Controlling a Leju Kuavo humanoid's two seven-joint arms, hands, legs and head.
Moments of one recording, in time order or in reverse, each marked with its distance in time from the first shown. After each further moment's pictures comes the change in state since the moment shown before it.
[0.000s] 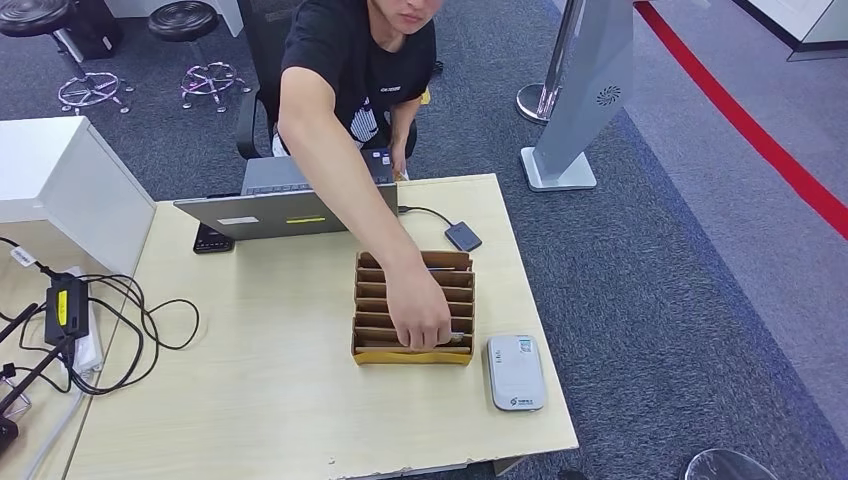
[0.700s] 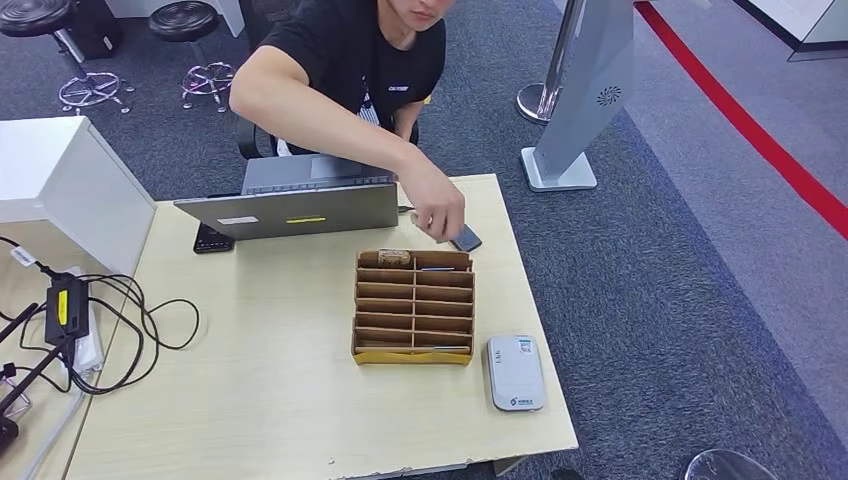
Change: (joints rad) left arm 0.006 0.026 -0.011 0.000 0.023 0.087 0.095; right arm -0.010 0.000 0.012 0.001 0.038 0.016 0.021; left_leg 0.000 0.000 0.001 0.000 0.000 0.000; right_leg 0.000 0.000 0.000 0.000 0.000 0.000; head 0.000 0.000
